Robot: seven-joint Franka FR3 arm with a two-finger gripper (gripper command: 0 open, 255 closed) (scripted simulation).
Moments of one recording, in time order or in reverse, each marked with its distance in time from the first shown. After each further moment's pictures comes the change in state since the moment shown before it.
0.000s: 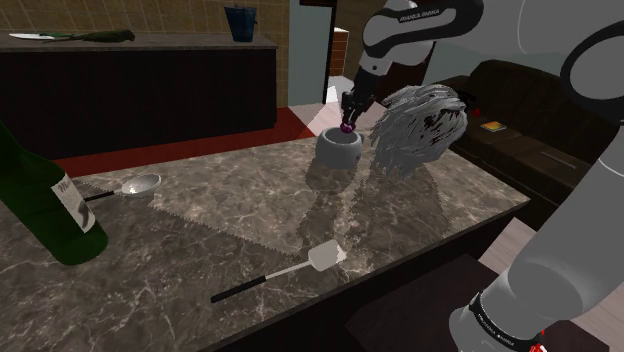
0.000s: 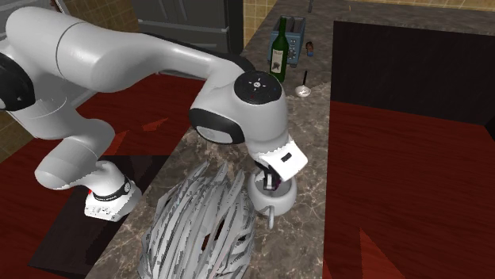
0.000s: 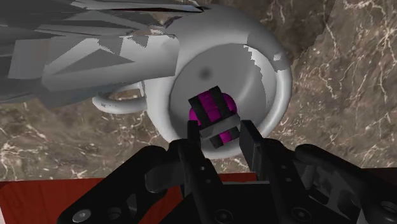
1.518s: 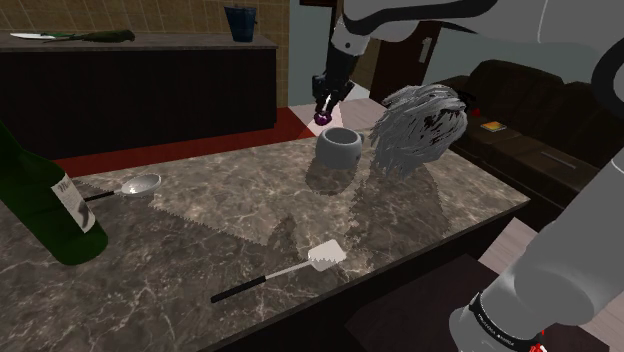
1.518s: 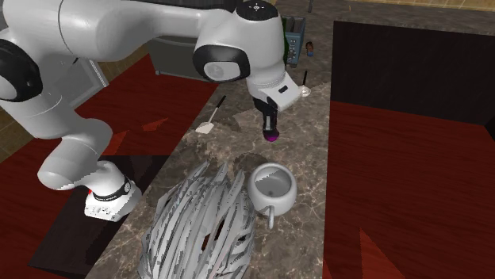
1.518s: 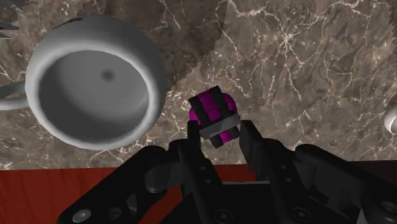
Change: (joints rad) arm 0.114 -0.063 0.107 0.075 -0.050 -0.092 0.261
